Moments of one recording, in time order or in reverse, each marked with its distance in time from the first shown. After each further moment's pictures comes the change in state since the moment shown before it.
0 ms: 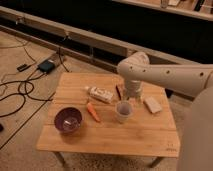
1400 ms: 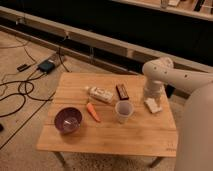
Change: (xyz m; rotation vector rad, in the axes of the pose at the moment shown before) arm -0.053 -0.088 0.071 -0.001 0.084 -0.041
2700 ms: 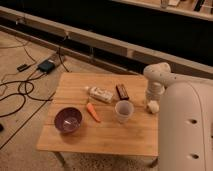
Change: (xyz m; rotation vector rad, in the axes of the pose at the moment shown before) arm -0.030 -0.023 0.067 0.078 0.113 0.014
